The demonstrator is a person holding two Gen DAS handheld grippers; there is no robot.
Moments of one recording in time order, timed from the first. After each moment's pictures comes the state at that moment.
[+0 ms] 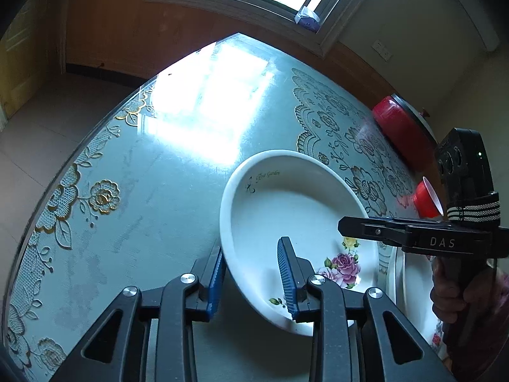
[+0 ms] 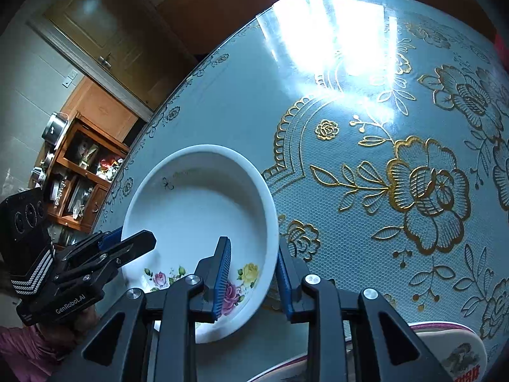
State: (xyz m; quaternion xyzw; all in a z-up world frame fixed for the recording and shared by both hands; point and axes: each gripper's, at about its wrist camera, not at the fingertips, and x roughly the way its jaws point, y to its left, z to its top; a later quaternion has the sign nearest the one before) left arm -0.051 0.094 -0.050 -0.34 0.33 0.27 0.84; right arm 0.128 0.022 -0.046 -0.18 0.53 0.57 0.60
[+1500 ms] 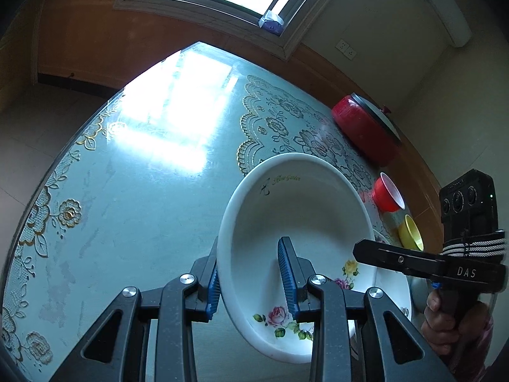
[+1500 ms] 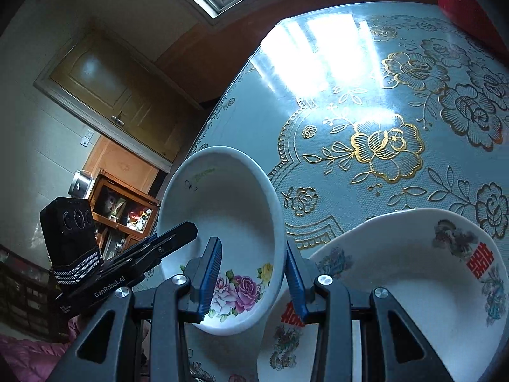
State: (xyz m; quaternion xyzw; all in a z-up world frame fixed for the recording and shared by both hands) left arm -0.043 0.072 -0.014 -0.34 0.31 0.19 0.87; right arm 0.123 -0.072 -0.004 -0.04 0.53 0.57 0.63
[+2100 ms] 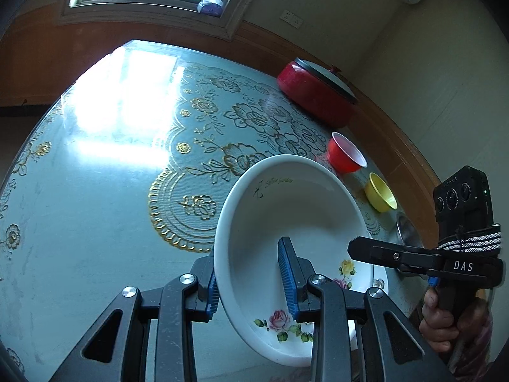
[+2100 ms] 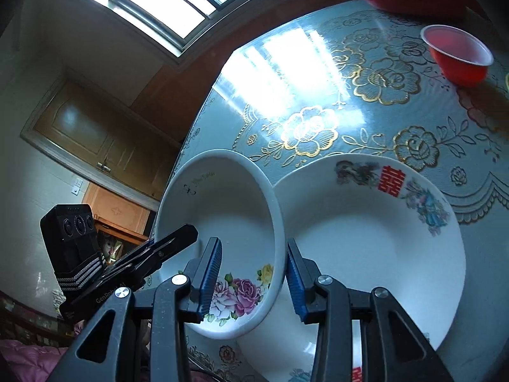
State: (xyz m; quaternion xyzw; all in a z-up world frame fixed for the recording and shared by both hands) left arm 0.009 0.013 -0.001 -0.28 0.35 0.09 0.89; right arm 0.134 -0.169 -0.007 0.05 0.53 0.50 0.68
